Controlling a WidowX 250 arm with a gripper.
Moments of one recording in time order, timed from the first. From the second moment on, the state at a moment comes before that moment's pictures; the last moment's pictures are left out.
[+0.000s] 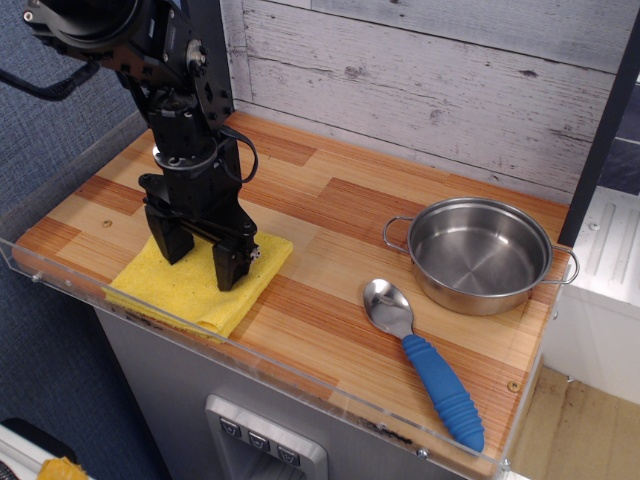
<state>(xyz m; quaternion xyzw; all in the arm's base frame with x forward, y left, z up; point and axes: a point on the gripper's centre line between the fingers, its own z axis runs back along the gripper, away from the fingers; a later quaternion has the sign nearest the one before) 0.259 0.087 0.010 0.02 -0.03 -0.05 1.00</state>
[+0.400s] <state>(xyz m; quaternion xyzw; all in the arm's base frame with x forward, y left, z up) 0.267 0.071 0.012 0.00 -0.03 -0.06 1.00</state>
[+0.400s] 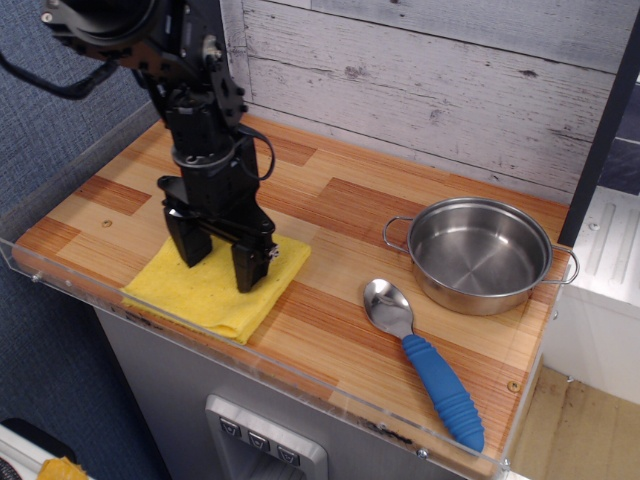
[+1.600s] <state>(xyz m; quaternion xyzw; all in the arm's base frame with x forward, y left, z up) 0.335 0.051 0.012 0.00 -0.09 -0.08 0.99</state>
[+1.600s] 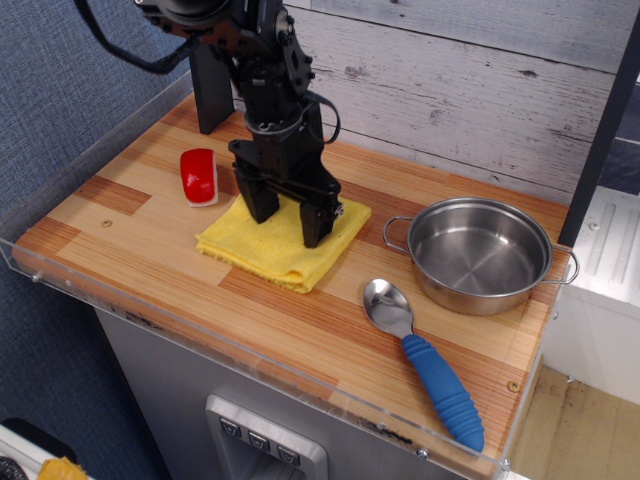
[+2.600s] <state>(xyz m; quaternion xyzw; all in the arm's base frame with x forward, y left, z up) 0.382 0.054 0.019 -0.01 -0.12 -0.08 0.99</state>
